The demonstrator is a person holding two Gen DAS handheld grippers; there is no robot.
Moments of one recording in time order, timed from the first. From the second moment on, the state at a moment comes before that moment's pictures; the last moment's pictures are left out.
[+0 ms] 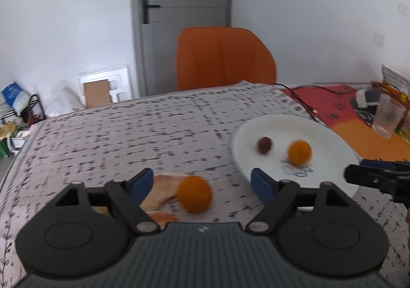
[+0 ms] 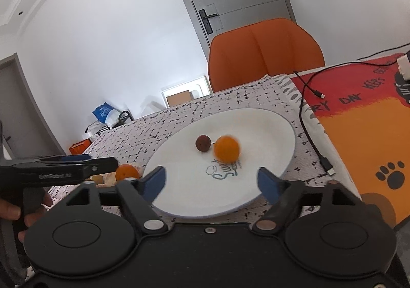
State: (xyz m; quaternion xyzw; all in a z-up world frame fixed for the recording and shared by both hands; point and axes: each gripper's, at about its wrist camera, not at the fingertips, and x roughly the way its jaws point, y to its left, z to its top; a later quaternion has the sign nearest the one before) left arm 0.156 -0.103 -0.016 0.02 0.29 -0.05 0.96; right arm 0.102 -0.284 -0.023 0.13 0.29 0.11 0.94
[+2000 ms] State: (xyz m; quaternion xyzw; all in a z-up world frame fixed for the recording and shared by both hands) left arm 0.122 0.025 -0.065 -0.10 0.32 0.03 0.94; right arm 0.127 -0.159 -0.024 0.04 0.31 0.20 0.93
